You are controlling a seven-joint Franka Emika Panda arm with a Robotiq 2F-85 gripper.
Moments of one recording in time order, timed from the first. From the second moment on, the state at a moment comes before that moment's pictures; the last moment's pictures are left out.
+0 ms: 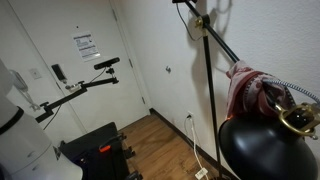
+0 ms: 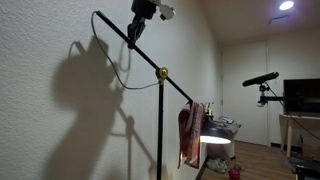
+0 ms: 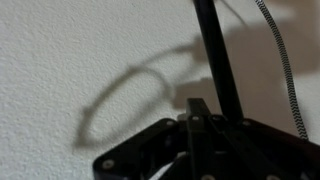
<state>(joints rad) 0.16 0.14 0.14 -1.76 -0.73 2.43 0.16</state>
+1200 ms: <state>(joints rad) 0.18 0.13 0.13 -1.76 -0.78 2.39 0.16</state>
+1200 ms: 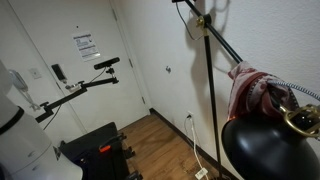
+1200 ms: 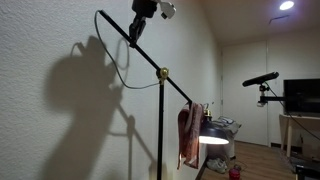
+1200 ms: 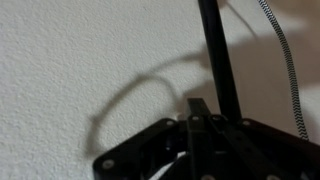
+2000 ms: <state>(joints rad) 0.22 0.21 0.14 -1.68 -0.86 2.32 0.16</state>
